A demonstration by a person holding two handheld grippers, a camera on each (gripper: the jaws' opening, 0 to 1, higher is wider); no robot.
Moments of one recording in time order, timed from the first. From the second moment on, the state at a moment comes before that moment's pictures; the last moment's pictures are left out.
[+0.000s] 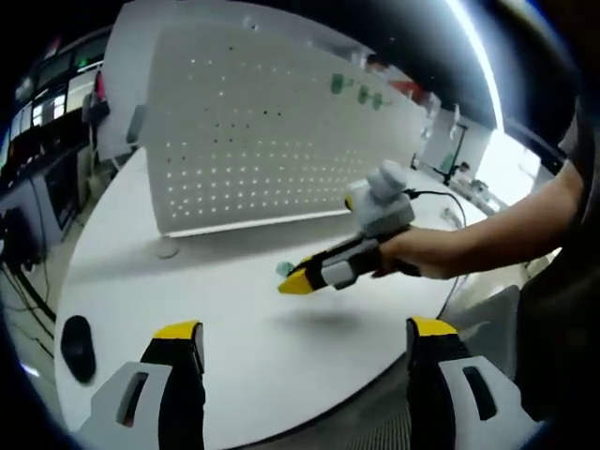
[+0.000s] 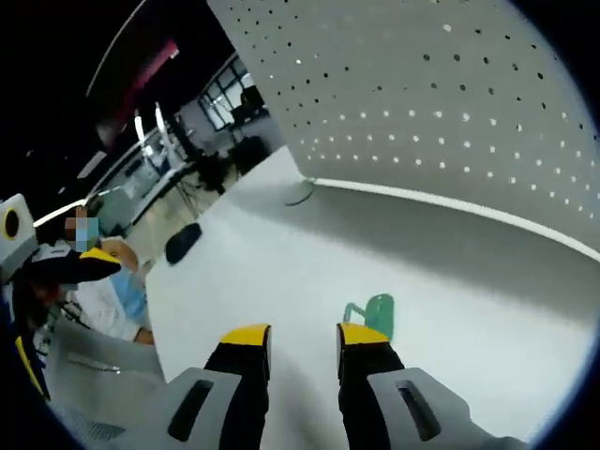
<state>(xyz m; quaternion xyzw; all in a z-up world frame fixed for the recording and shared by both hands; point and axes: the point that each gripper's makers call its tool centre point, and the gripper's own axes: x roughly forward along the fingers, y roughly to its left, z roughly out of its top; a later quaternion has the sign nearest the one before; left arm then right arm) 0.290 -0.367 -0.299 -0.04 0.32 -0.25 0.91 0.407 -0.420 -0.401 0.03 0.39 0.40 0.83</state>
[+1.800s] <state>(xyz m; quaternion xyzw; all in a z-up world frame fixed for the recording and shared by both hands) 0.302 -0.361 -0.290 -0.04 0.31 -0.25 0.92 0.445 -0.445 -0.381 -0.18 0.33 0.44 0.82</state>
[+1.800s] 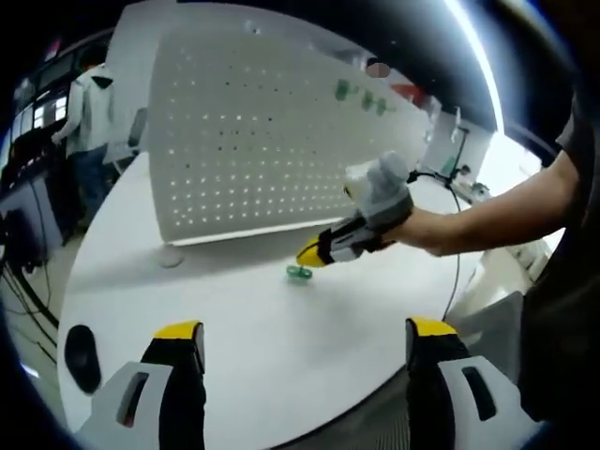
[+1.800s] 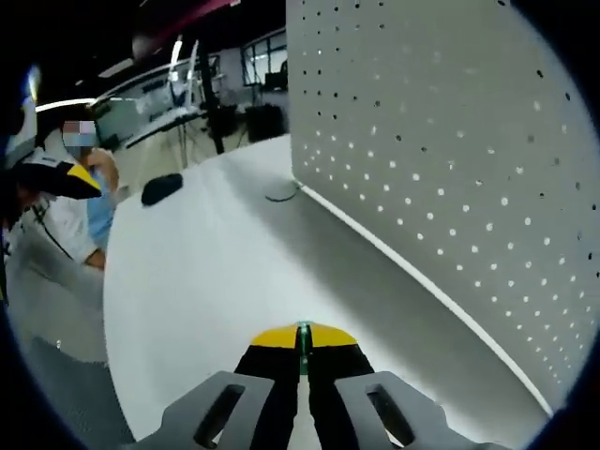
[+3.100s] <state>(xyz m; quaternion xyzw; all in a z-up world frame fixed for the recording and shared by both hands) 0.321 -0.365 -0.265 -0.16 0.32 -0.25 0.90 0.333 -0.417 -0.232 -0.08 0.21 0.65 0.73</state>
